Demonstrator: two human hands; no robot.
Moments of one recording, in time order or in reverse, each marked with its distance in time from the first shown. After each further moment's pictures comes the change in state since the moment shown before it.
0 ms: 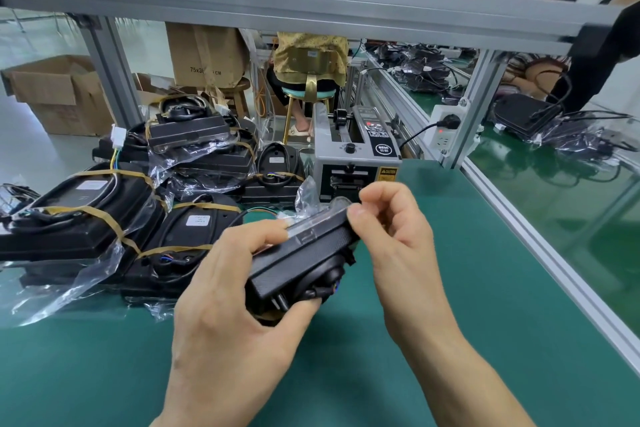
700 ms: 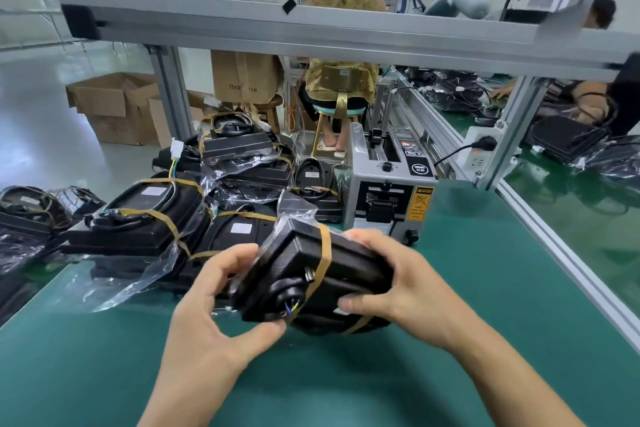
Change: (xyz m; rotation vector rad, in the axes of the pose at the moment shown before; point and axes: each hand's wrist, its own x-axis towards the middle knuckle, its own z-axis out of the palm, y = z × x) left_hand -0.014 -0.063 -0.039 -0.361 -0.105 -0.278; right_hand 0.012 0.024 -0.008 -0.316 -0.607 -0.004
